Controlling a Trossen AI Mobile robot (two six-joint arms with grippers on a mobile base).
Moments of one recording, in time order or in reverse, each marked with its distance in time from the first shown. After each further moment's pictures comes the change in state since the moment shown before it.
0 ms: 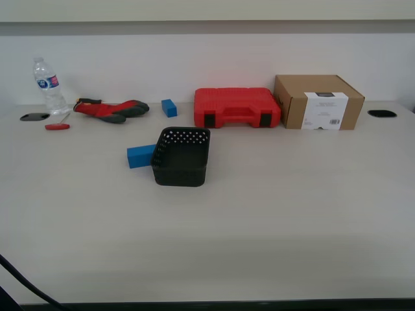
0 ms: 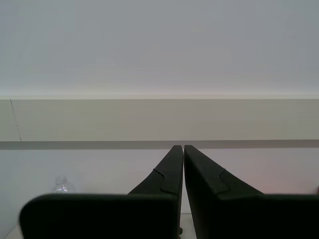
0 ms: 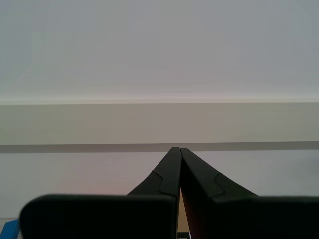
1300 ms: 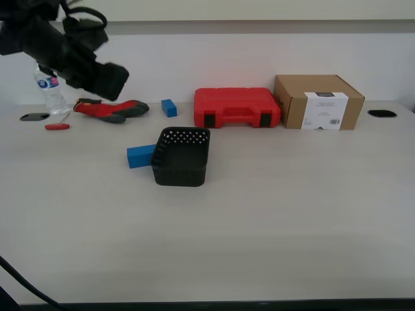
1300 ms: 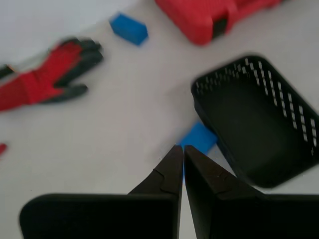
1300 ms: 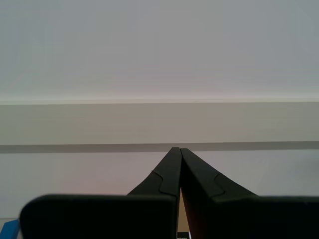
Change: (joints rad) arm 0 0.001 0.000 0.000 0.000 0.000 0.000; arm 1 -0.023 0.658 0.232 -0.485 0.247 0.452
